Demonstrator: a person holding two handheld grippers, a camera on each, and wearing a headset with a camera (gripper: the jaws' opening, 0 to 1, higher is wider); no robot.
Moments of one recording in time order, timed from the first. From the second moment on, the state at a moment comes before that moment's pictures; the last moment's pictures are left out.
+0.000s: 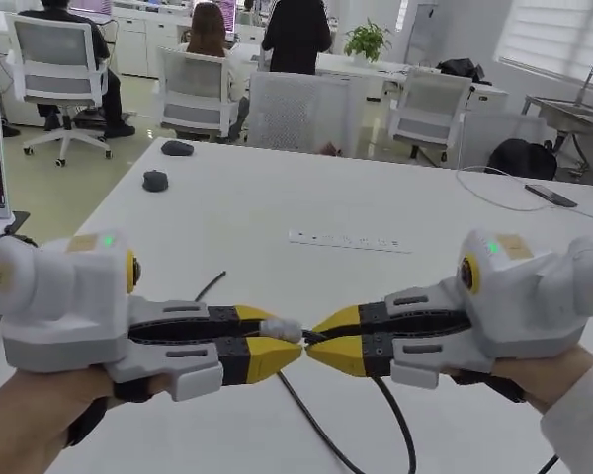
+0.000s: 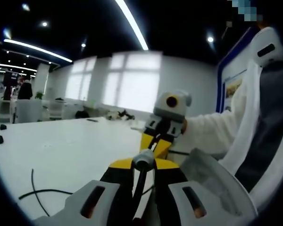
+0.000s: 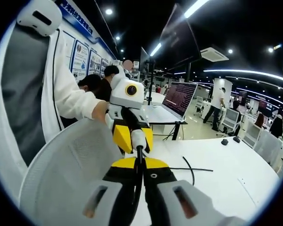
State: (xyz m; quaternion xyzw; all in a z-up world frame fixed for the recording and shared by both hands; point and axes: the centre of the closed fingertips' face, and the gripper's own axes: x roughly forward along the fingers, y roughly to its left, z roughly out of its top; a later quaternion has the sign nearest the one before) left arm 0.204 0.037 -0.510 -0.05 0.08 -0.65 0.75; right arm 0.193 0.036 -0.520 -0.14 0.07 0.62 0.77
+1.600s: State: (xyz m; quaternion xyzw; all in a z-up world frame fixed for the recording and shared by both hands) left arm 0.221 0.047 -0.506 -0.08 0.08 -0.62 0.78; right arm 0.211 -0.037 -0.588 -0.14 0.15 0.53 0.82
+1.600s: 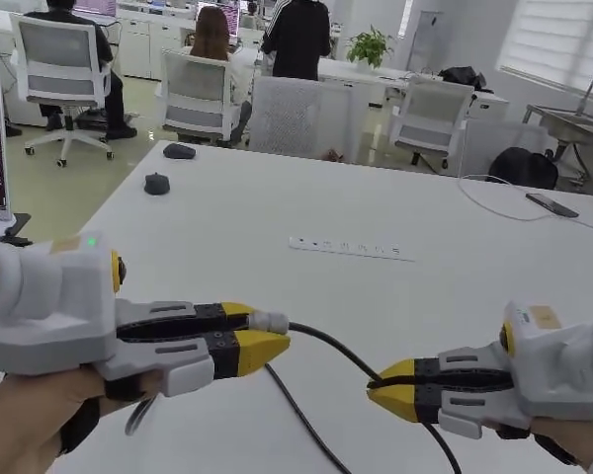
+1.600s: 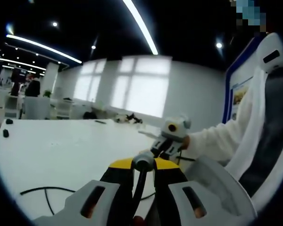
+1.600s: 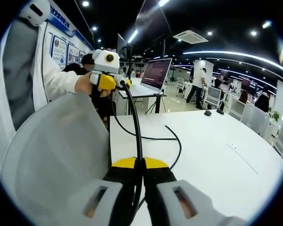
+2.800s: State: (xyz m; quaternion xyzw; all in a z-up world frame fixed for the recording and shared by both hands) left arm 0.209 0.039 -0.518 -0.05 0.09 -0.64 0.76; right arm 0.197 0.028 -0.536 -0.17 0.10 0.61 0.77
